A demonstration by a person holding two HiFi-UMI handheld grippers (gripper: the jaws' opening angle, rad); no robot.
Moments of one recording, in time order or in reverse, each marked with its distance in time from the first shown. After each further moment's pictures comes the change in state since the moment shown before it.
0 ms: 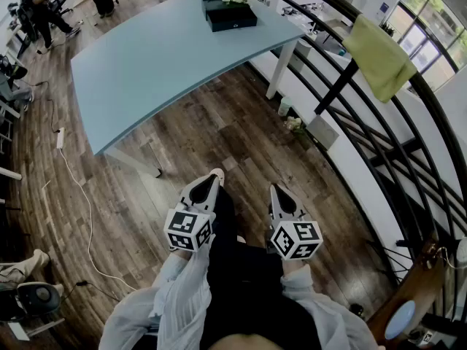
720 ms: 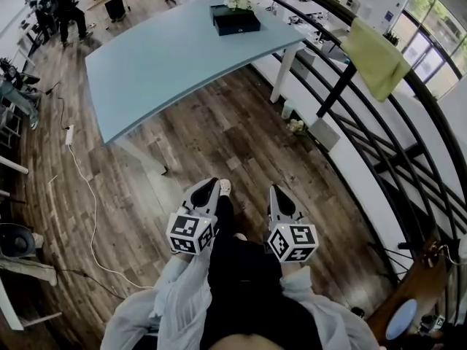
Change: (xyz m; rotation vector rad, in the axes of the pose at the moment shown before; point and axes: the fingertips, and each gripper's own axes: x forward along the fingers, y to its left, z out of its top) left arm -0.058 -0.045 -0.002 0.027 -0.029 0.035; right arm -0.062 0.021 -0.001 -0.054 -0.059 -0.003
